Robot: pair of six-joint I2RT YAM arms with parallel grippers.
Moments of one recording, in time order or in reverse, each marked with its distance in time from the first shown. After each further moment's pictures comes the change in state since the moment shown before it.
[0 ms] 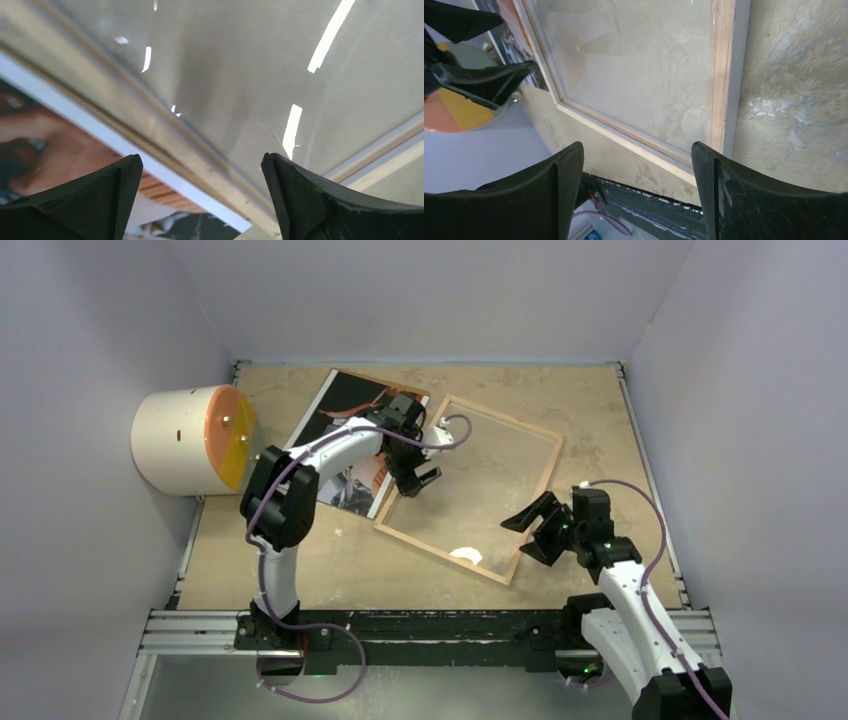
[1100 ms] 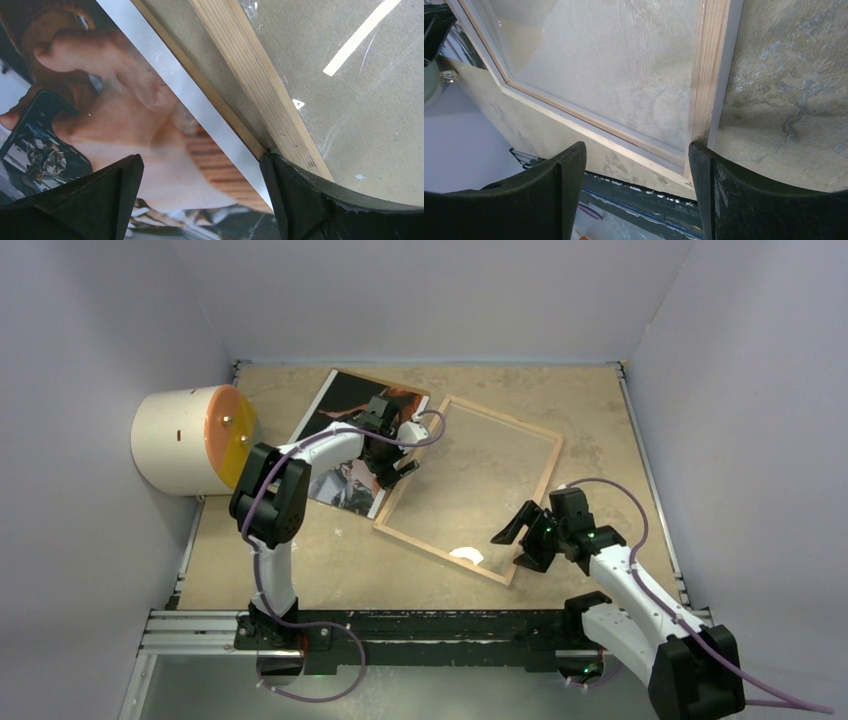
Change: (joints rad) left arm 0.131 -0.018 -0.143 0.202 -0.145 -0.012; right arm 0.152 0.156 0.034 -0.028 0.095 -0.051
